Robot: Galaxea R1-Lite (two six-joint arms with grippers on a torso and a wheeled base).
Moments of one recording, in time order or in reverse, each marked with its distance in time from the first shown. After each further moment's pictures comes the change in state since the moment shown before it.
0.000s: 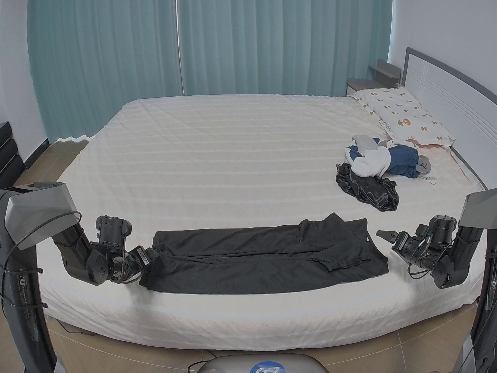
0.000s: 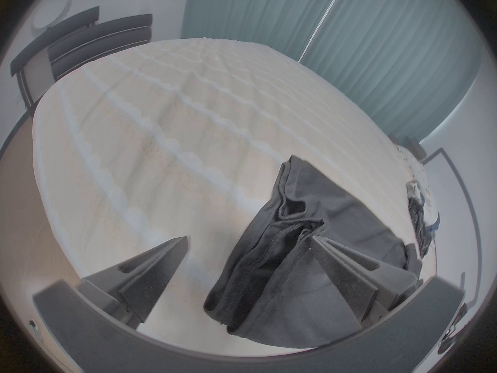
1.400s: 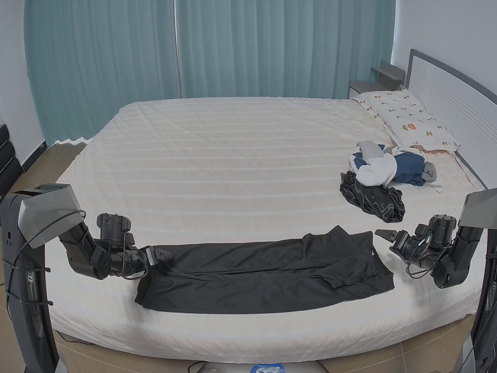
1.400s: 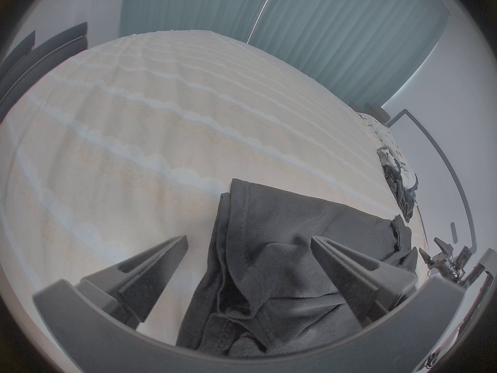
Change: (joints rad) left arm 0.041 0.087 -0.110 -0.007 -0.261 0.259; right arm 0.007 -0.009 0.004 -0.001 0.026 0.043
